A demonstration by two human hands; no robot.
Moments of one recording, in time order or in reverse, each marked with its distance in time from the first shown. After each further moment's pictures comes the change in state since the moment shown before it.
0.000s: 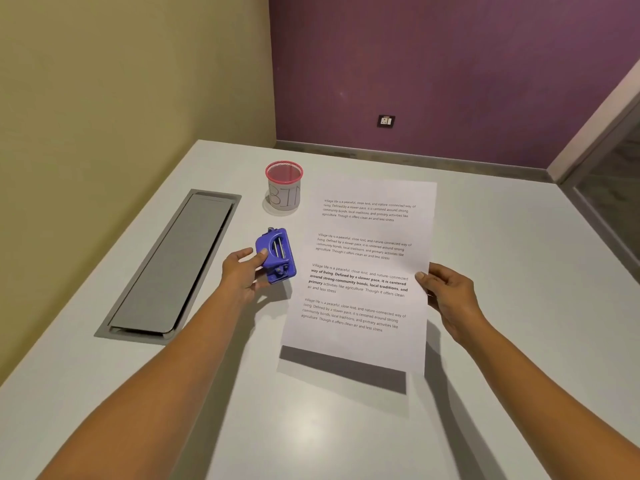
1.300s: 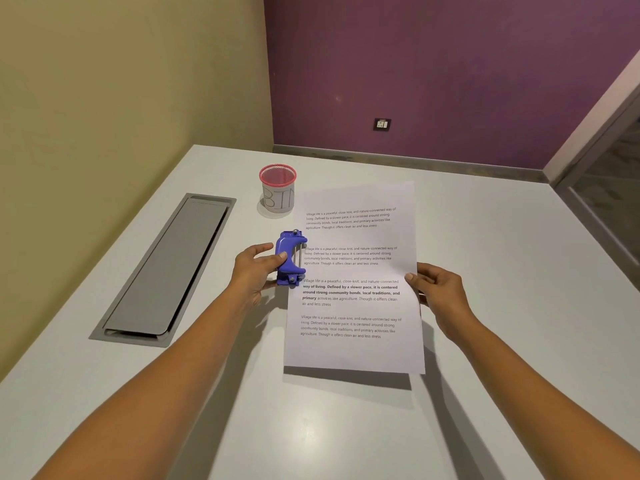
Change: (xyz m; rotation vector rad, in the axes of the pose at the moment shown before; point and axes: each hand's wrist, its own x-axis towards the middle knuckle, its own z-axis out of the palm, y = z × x) left_hand -0.023 -0.002 0.025 0.216 -0.096 0.122; right_hand 0.011 0.009 -0.007 -0.050 -0.008 -0.033
